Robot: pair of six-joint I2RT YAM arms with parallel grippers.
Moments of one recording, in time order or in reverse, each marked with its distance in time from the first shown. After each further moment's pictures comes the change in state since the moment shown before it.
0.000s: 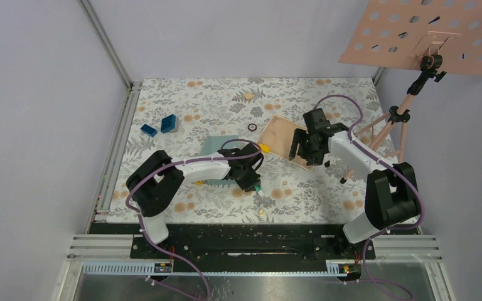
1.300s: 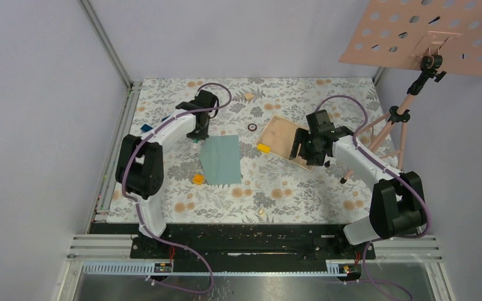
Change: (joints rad) left arm 0.502 0.035 0.356 -0.284 -0.333 1.239; right arm 0.000 -0.074 -0.040 0.024 -0.017 0.018
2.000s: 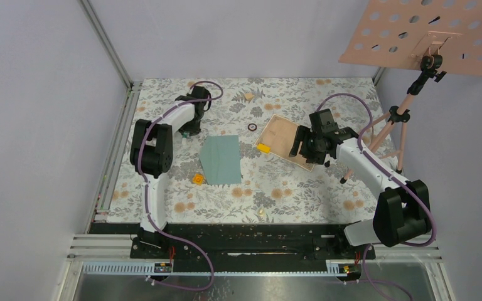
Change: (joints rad) left arm 0.147 0.335 0.241 0.011 -0.091 0.077; right arm 0.000 -0.067 0.000 0.000 -0.023 0.020
